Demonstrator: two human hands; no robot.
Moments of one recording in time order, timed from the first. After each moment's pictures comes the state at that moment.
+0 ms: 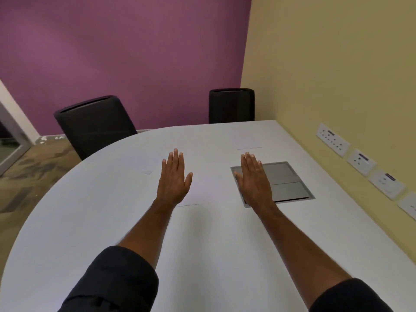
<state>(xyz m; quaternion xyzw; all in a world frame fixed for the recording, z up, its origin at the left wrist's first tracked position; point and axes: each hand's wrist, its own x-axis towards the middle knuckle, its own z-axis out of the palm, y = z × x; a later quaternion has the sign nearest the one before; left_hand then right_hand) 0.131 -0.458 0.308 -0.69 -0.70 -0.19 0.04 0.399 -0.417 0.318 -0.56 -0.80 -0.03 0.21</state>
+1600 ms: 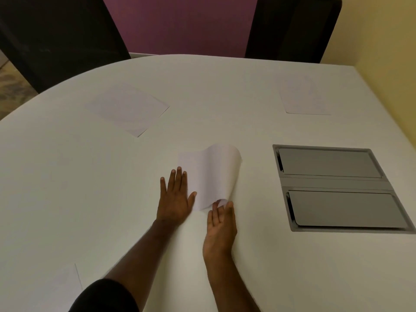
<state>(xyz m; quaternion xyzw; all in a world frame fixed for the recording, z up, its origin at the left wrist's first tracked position) 0.058 -0.293 -0.018 -0.62 -0.77 -0.03 -0.11 0.201 -0.326 0.049 -0.49 -0.04 0.69 0.53</state>
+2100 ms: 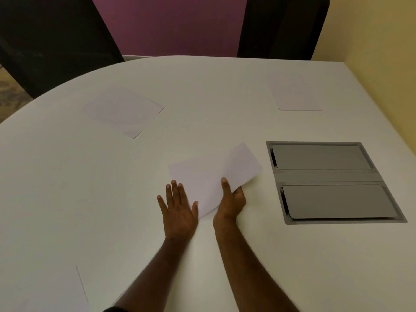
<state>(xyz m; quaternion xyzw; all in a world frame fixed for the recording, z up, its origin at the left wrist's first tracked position) 0.109 -0.328 -0.018 -0.53 -0.84 -0.04 -0.11 0.212 -0.261 0.049 -0.61 -0.17 0.54 0.56</state>
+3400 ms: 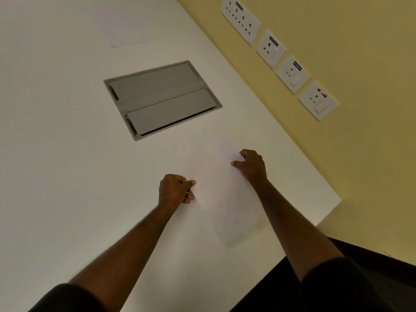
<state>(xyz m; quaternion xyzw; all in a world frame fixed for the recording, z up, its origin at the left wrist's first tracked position) 0.481 -0.459 0.086 -0.43 -0.64 -0.21 -0.60 0.732 -0.445 0.119 -0.85 -0.43 0.28 0.15</state>
